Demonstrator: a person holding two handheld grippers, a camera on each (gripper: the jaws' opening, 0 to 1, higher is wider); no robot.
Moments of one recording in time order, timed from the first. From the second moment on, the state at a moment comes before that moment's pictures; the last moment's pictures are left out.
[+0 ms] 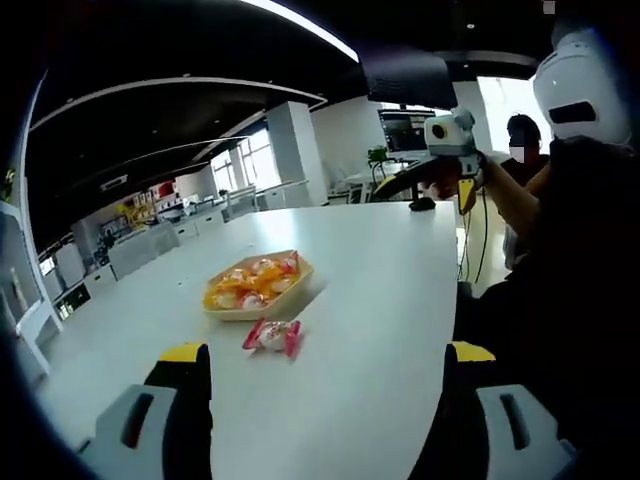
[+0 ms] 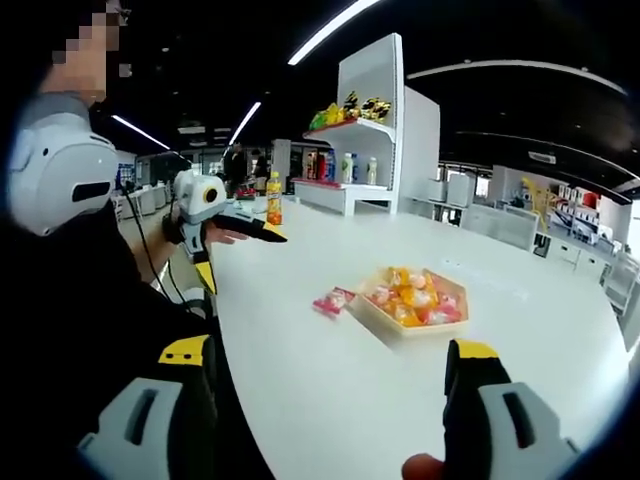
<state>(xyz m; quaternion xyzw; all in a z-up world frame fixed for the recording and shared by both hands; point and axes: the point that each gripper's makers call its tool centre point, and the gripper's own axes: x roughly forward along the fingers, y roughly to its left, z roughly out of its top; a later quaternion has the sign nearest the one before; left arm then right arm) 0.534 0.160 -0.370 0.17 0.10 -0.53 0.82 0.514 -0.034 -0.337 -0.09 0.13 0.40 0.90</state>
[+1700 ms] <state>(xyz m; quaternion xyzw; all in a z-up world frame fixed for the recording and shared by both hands) 0.593 0.150 -0.377 0.14 0.07 -0.47 0.87 0.511 -0.037 -0.338 -0.07 0.15 0.39 0.90</state>
